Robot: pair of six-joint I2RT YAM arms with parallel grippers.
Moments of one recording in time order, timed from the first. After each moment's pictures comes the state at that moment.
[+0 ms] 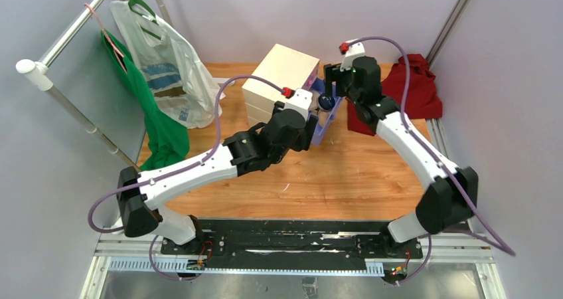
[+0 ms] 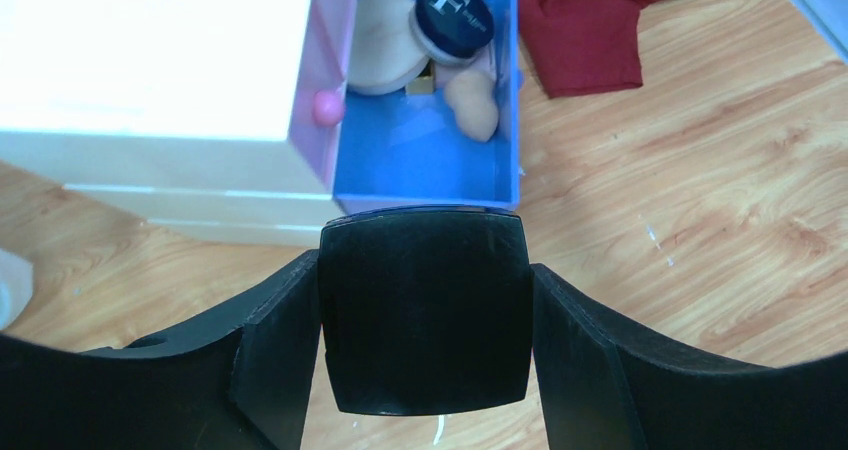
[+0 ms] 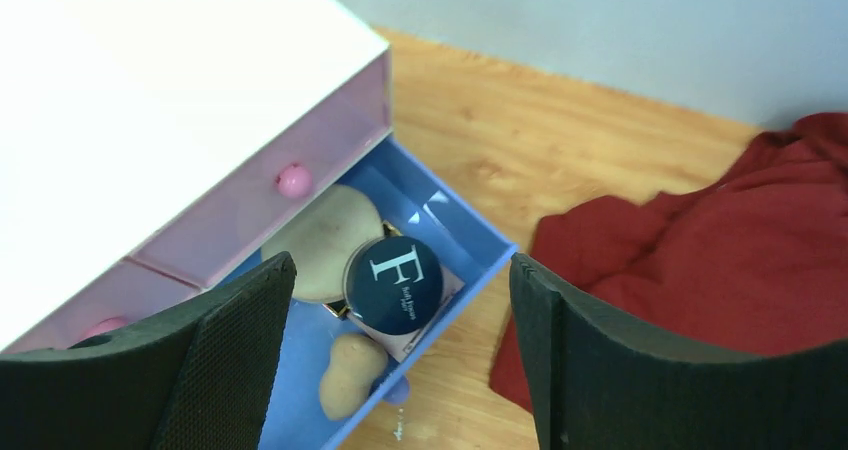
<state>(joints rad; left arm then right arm) -1.08 1.40 1.32 -0.39 -0.60 -0.28 0.41 1.53 1.33 -0.13 0.12 -0.01</state>
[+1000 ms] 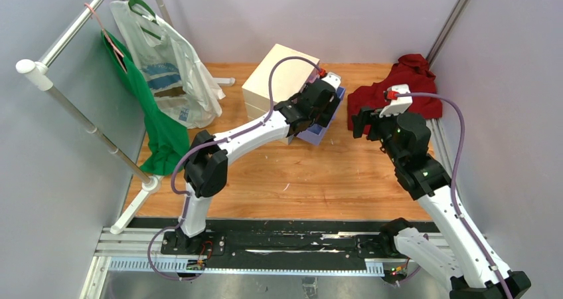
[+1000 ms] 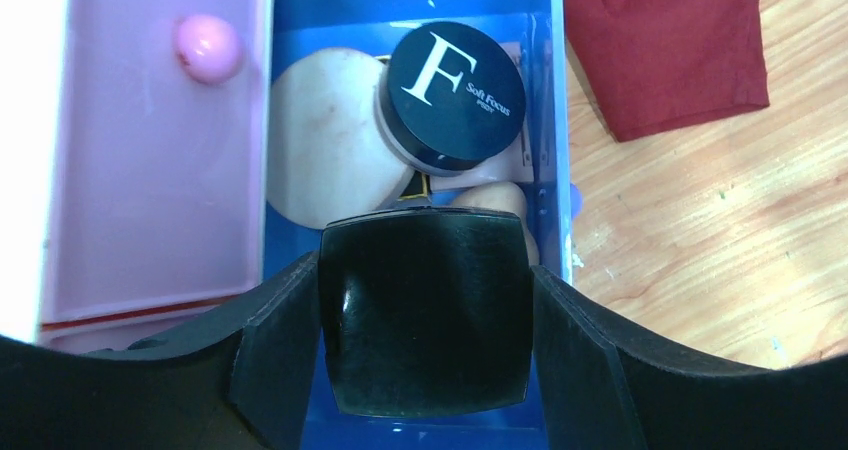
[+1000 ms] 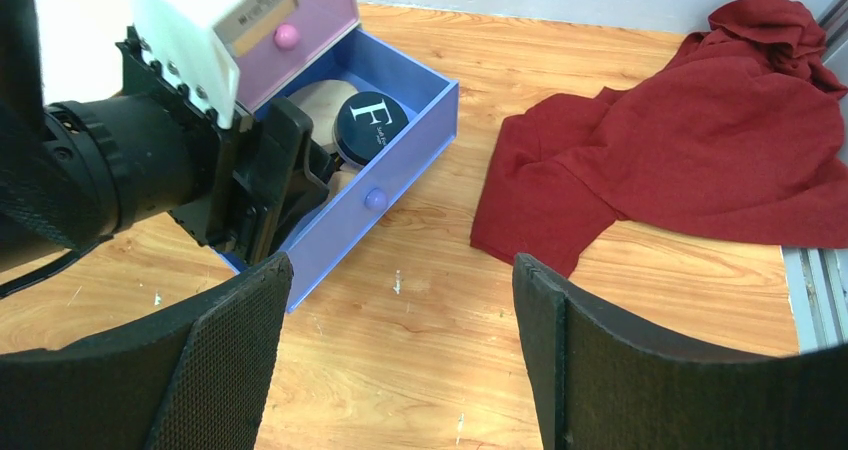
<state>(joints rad) -0.89 2.01 1.79 -0.37 -0.41 -0.12 0.40 0.79 0.90 -0.29 0.18 0.08</state>
